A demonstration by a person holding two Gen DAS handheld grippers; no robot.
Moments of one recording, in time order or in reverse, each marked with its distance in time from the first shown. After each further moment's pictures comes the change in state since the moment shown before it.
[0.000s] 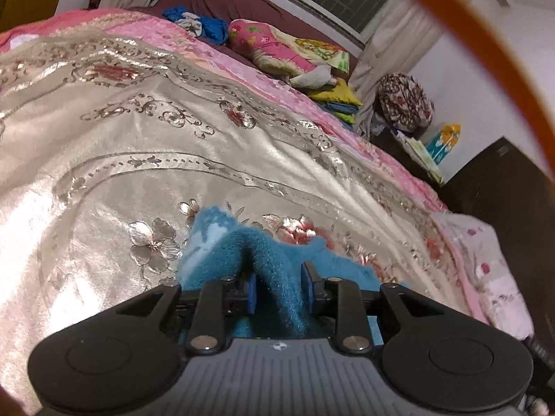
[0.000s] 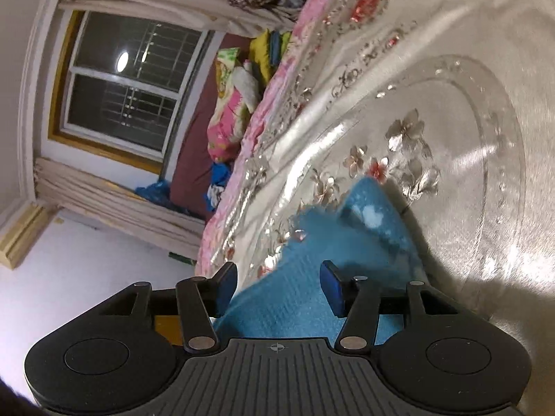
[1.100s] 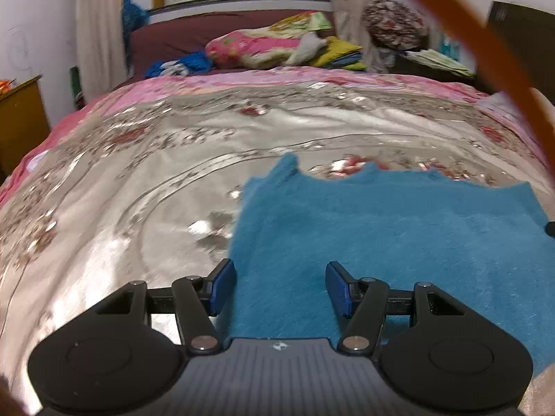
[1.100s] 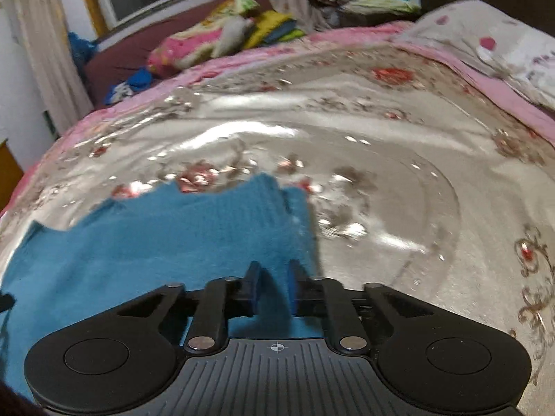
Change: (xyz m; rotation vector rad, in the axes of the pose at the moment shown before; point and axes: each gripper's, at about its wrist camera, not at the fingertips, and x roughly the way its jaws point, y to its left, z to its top) left arm -0.010 -0.024 -0.054 0.494 0.022 0.319; right arm 0.037 0.042 -0.036 -0.678 0.034 -0.551
